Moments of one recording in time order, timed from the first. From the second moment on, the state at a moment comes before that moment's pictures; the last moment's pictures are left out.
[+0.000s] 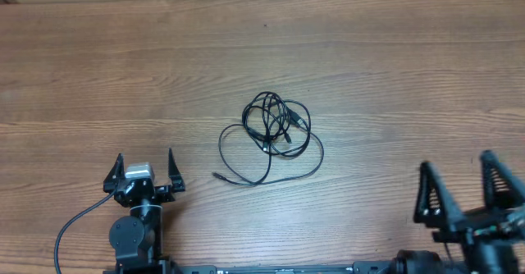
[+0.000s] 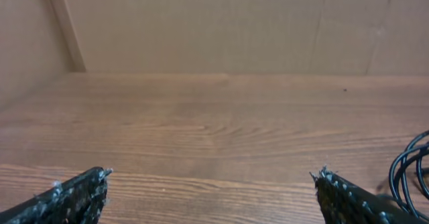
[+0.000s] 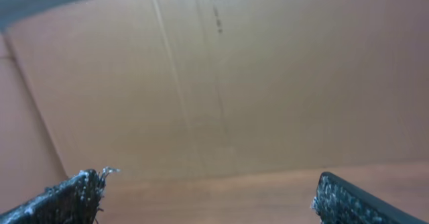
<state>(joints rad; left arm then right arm) 0.12 0.02 0.01 -0.08 0.00 0.03 -0.07 0.23 0.96 -0.58 -0.25 0.29</state>
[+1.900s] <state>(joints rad) 0.12 0.02 0.01 -0.08 0.00 0.03 -0.07 1.21 1.56 -0.52 0.13 0.05</state>
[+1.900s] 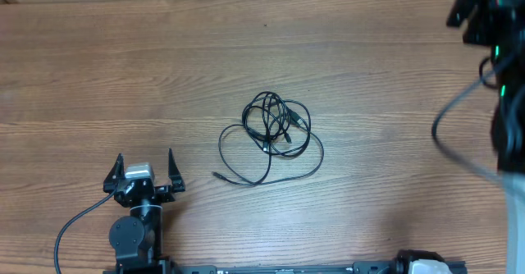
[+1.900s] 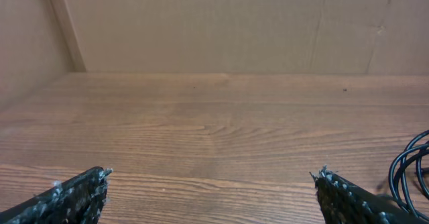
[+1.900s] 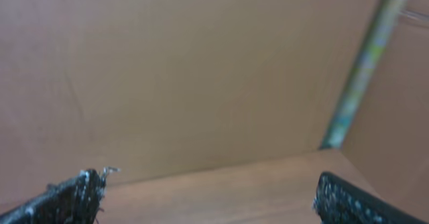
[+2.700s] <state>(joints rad) 0.12 0.02 0.01 -0.08 0.00 0.03 -0.07 1.16 0.94 -0.11 0.10 0.35</state>
